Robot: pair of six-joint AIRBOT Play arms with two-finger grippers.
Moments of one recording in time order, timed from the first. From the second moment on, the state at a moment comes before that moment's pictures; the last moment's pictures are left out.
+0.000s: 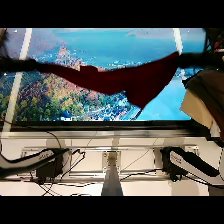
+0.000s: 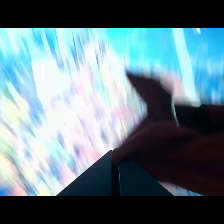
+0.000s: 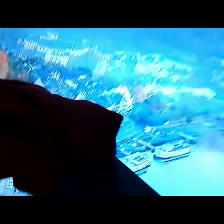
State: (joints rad) left arm 0.43 -1.29 1.41 0.81 -1.10 -0.93; right arm -0.15 -1.13 1.37 -1.18 1.08 1.14
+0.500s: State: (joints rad) left arm 0.56 -0.85 1.56 0.83 -0.75 -0.96; right arm -0.15 -0.88 1.60 -1.12 1.12 1.14
